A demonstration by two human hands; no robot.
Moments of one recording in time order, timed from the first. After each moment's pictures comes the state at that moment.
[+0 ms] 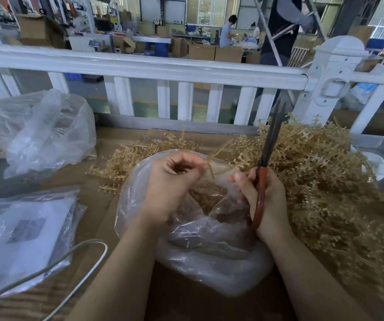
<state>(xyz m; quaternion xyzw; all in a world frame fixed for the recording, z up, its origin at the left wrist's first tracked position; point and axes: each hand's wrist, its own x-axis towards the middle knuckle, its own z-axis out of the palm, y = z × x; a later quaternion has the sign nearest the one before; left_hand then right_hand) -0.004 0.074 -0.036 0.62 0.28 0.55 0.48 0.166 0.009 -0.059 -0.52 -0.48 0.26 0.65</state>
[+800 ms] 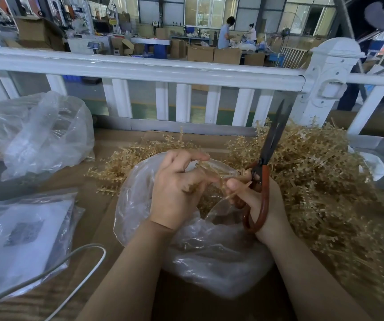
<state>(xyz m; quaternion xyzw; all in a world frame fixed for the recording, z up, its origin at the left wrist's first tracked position) 0.003 0.074 -0.045 0.79 0.24 0.57 -0.01 0.172 0.008 -0.056 -0.46 -0.47 0.37 0.66</state>
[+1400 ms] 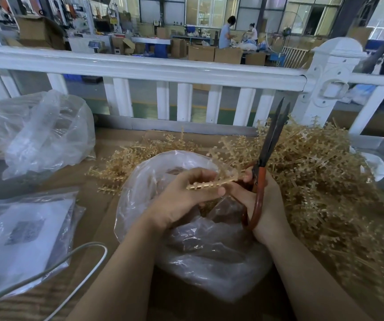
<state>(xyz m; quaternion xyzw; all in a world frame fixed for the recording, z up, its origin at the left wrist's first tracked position) -0.004 0.070 -0.045 0.62 0.31 0.35 0.64 0.168 0.010 -0.056 -0.51 -0.46 0.33 0.65</state>
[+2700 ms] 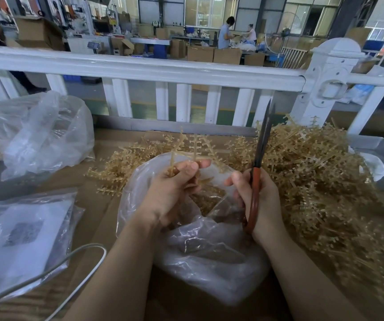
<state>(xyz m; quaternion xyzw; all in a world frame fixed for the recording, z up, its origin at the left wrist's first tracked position) -0.004 0.080 -0.048 0.48 0.26 0.45 0.71 0.161 0.009 -0.056 -0.50 -0.49 0.27 0.66</state>
